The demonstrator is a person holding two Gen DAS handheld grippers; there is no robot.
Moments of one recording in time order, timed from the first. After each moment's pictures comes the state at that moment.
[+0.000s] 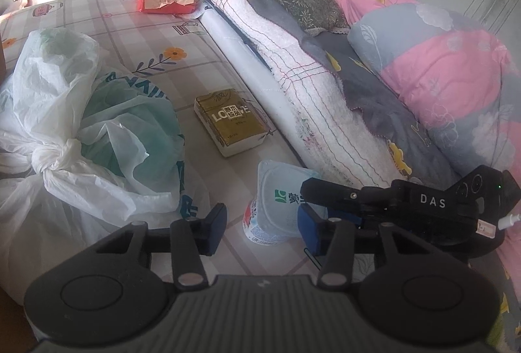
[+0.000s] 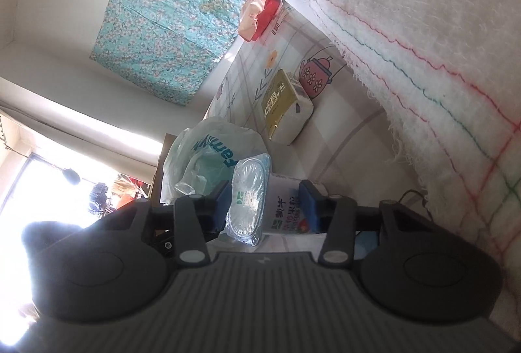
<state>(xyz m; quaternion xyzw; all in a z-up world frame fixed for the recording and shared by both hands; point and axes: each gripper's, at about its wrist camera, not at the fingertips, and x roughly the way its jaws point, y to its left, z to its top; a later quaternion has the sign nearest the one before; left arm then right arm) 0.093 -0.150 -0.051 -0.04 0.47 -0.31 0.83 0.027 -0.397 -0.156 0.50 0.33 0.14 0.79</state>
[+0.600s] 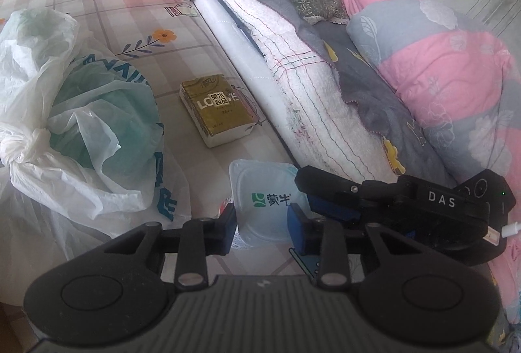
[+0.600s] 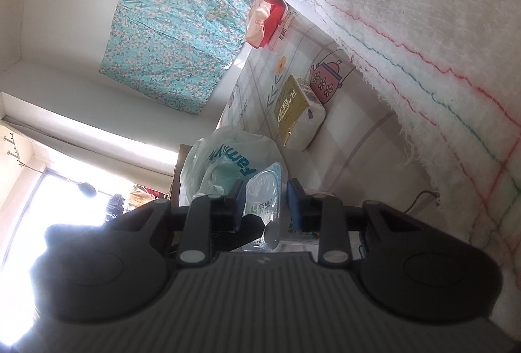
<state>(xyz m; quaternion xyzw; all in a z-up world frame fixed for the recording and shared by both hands) 0.100 -0.161 -0.057 -0.06 0.49 -0.31 0.81 0.028 -0.401 -0.150 0.53 0.31 0.15 0.77</state>
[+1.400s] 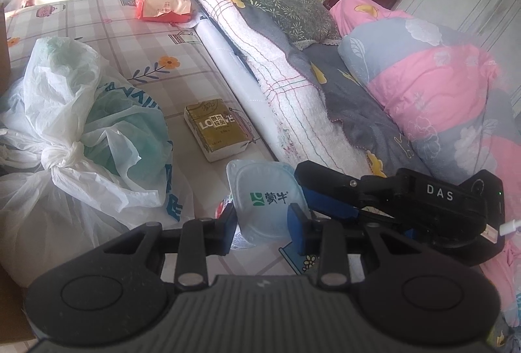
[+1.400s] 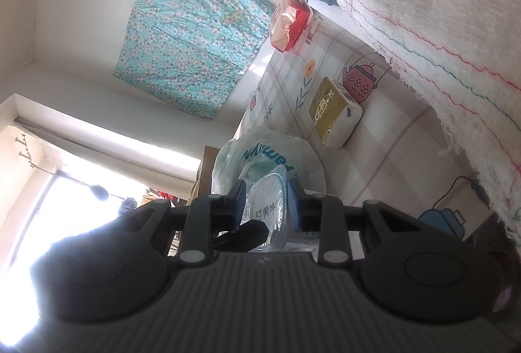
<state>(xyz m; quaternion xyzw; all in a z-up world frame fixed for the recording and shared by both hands) 0.078 -0.143 -0.023 -0.07 0.46 -0.31 0.83 0.032 -0.387 -0.119 0.54 0.29 0.17 0.78</state>
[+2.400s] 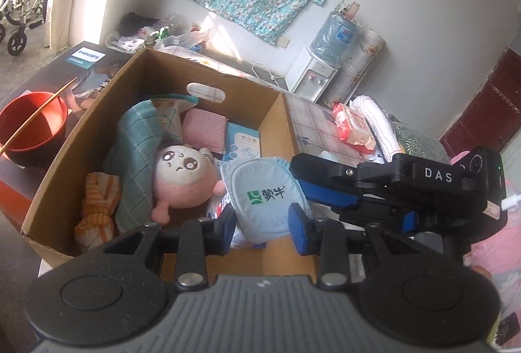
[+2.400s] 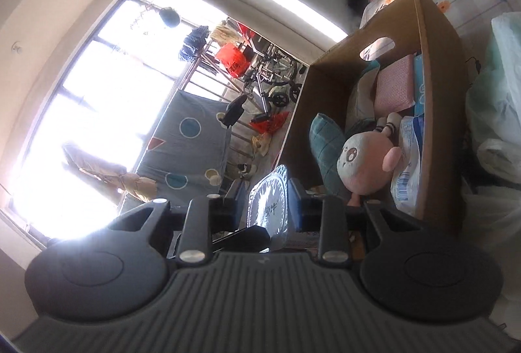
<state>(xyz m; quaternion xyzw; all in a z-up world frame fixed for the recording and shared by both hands) 0.013 0.141 0.061 -0.21 0.37 -0.03 0.91 0.151 -0.076 0.012 0.35 0.44 0.46 0.69</state>
